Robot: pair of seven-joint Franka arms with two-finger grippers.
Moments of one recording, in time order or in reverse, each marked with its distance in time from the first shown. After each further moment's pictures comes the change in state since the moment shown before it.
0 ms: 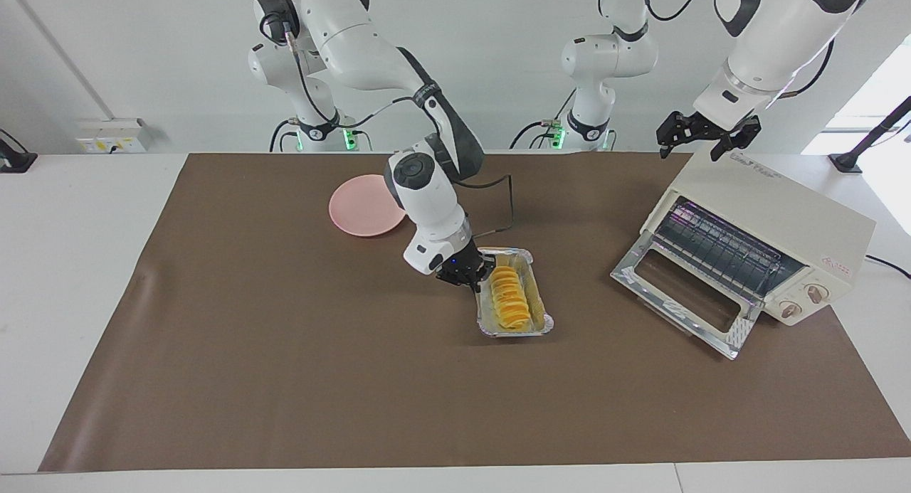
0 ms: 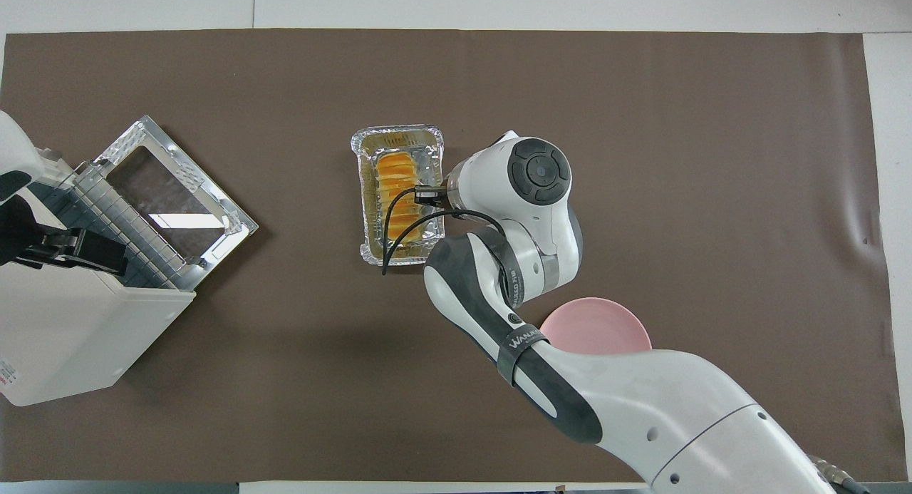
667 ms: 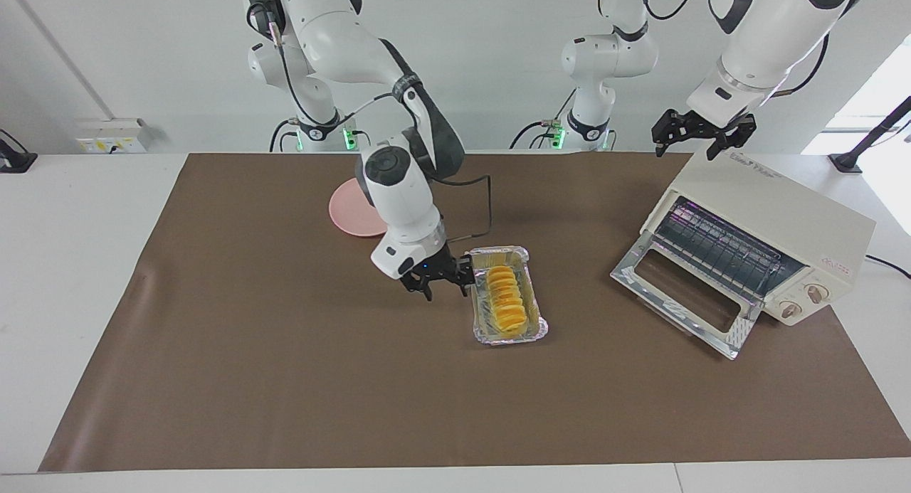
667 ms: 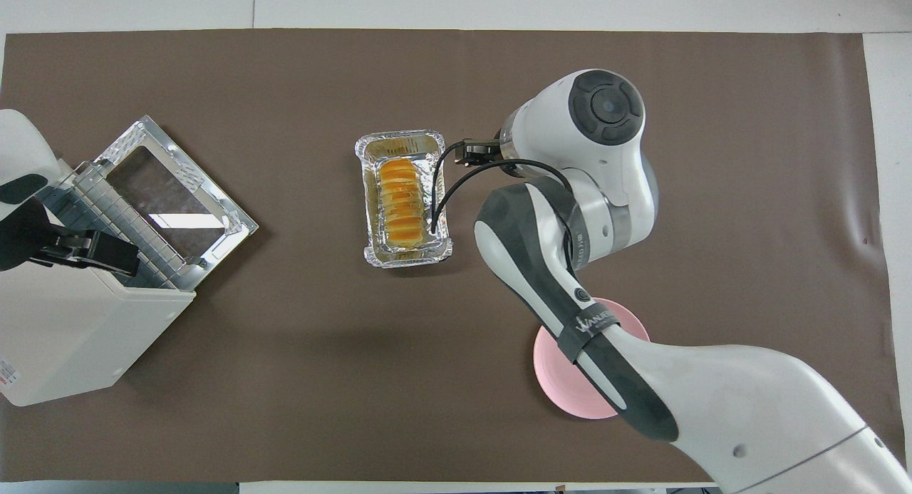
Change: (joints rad) left arm -0.026 -0.007 -0.021 0.002 0.000 0.020 -0.022; right arm -0.079 -0.099 -0.078 0.114 -0.167 -0.246 -0.014
